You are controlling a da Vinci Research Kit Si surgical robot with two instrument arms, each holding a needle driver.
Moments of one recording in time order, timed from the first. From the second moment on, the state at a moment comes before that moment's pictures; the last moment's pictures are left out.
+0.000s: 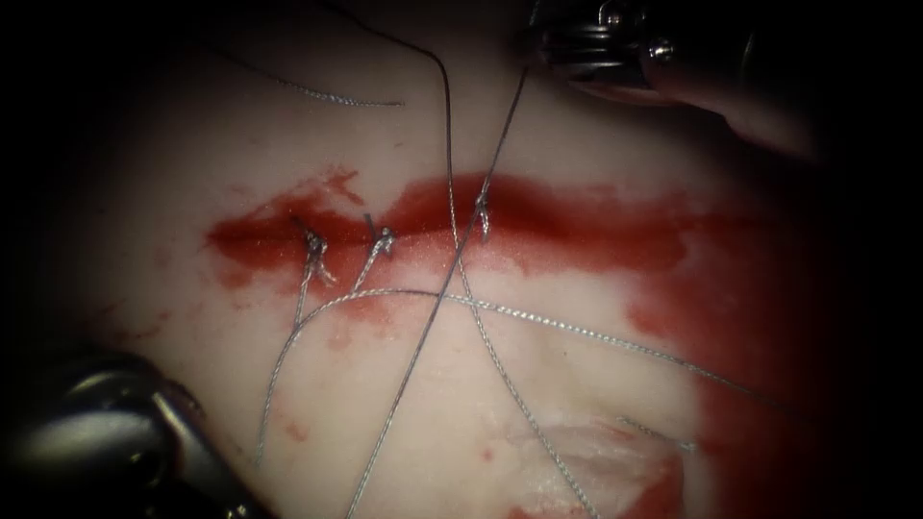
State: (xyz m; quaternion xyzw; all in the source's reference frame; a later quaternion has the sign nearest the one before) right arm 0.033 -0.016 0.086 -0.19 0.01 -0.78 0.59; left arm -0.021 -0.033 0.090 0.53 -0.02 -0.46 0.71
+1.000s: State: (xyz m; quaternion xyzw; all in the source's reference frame) right arm 0.031 -0.017 0.092 -0.17 0.03 -0.64 0.75; left arm -0.022 -0.038 0.093 0.55 0.08 -0.44 0.70
